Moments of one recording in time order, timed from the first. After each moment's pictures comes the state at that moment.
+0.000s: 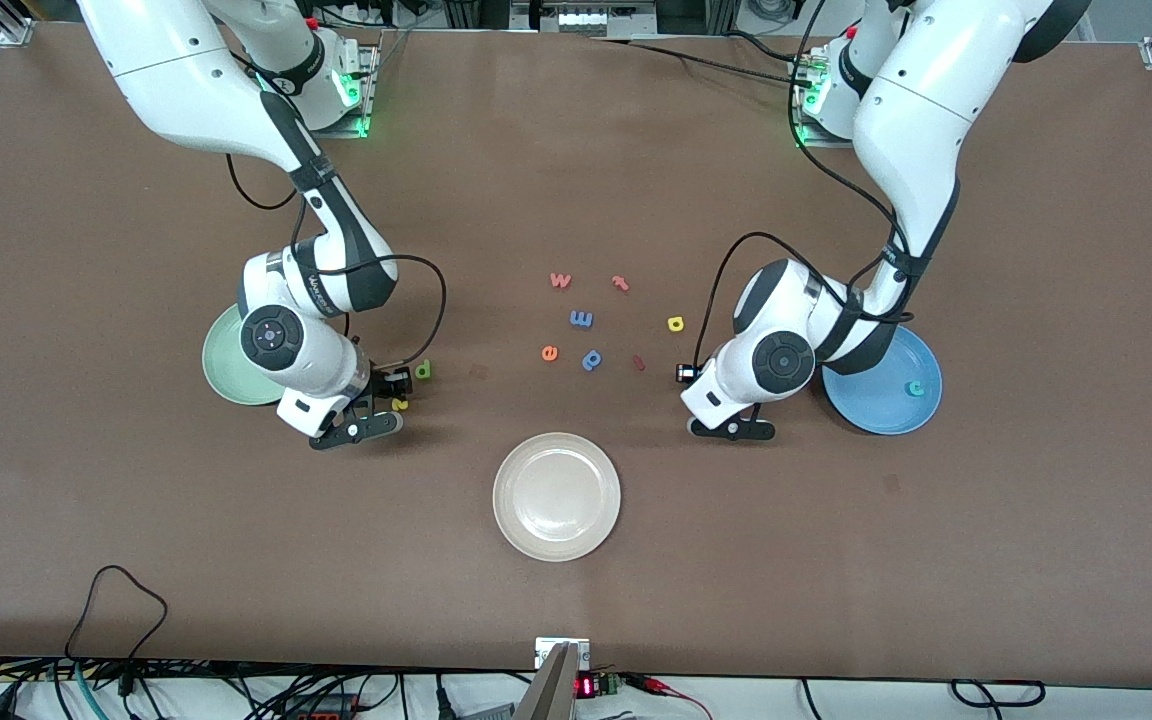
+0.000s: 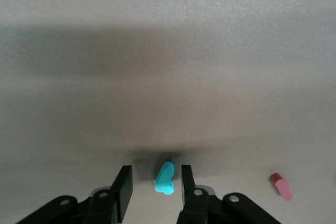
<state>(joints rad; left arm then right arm) -0.24 0.75 -0.24 -1.62 -0.03 2.18 -0.39 0.27 0.64 0.07 -1.75 0.02 2.36 0.04</state>
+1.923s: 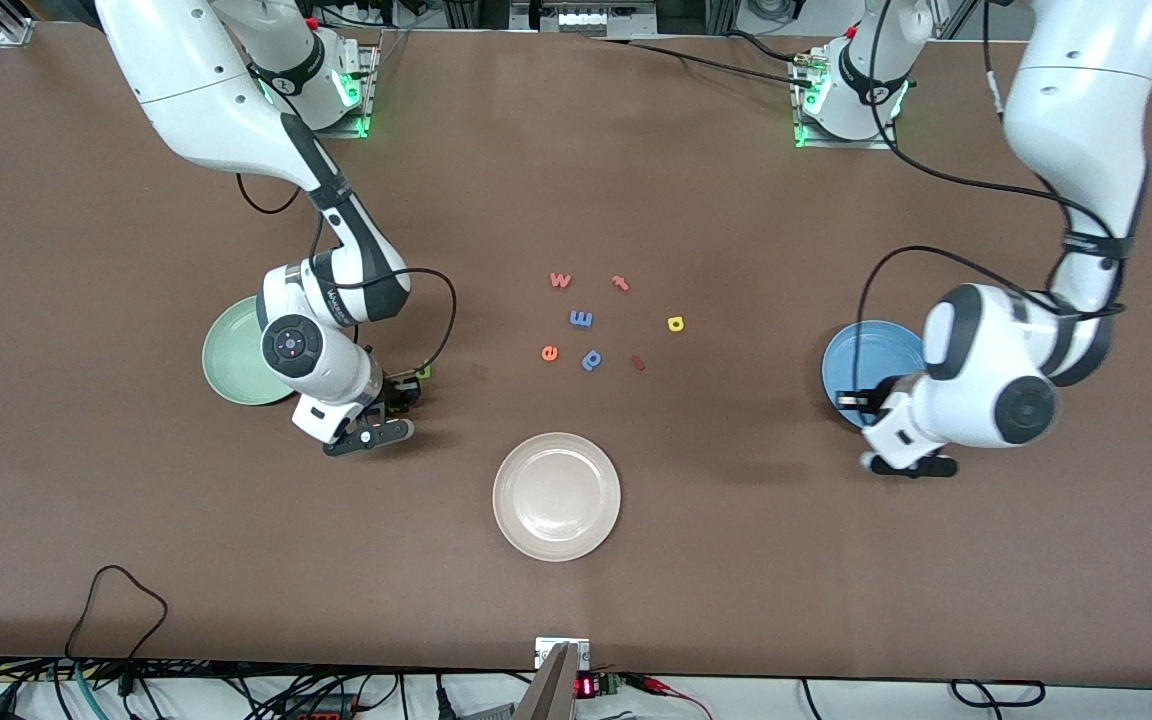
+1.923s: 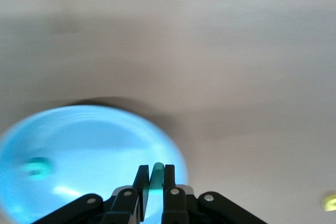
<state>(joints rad) 0.11 0.64 -0.19 -1.60 0.00 1.95 -0.05 0.29 0.69 0.03 -1.74 0.02 2.40 0.04</state>
